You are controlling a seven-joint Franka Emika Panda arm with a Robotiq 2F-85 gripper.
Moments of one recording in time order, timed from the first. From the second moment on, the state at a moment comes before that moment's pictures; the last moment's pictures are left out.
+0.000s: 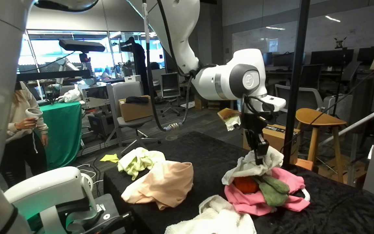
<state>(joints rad) 0.15 0.39 -0.15 -1.98 -0.15 2.41 0.67</state>
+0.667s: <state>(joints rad) 0.15 0.31 -0.12 -2.06 -0.15 2.40 0.66</state>
